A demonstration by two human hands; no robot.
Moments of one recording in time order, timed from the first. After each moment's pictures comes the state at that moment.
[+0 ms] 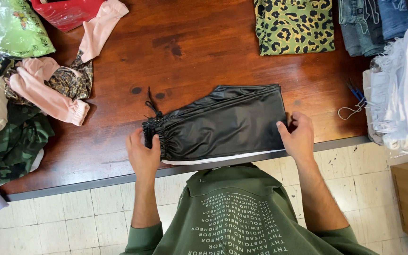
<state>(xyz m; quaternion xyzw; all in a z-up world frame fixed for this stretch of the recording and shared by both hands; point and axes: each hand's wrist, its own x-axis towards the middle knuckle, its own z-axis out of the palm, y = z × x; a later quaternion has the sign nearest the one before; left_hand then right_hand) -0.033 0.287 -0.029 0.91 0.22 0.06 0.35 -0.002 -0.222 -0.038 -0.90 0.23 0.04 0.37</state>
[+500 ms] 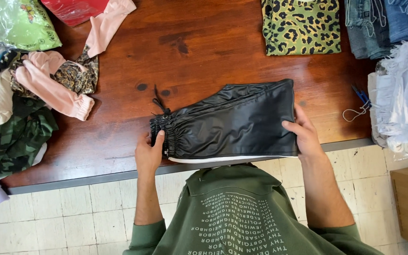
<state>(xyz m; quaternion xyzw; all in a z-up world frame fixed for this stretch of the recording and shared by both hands) -0.035 0.294 -0.033 0.86 0.35 -0.11 0.36 0.011 -0.224 -0.051 -0.56 0.13 0.08 0.81</state>
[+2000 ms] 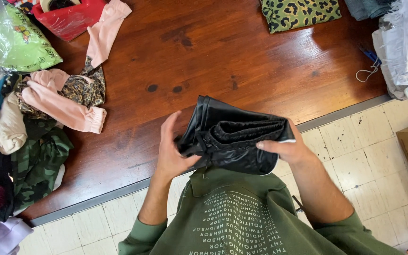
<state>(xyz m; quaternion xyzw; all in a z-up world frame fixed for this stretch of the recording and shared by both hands) -0.032 0.330 0.030 0.80 -0.17 0.05 0.58 -0.064 -0.013 0.044 -0.59 -0.04 -0.03 0.81</state>
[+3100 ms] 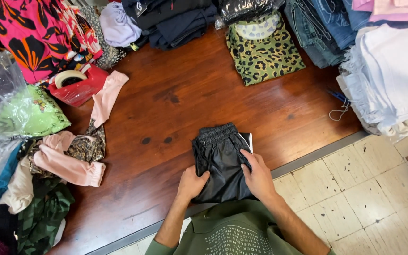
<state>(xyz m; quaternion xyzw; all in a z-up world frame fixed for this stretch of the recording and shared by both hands) 0.038 0.238 -0.065 0.83 0.05 -0.30 0.47 -0.062 -0.050 -0.071 -0.91 0.14 0.04 0.37</state>
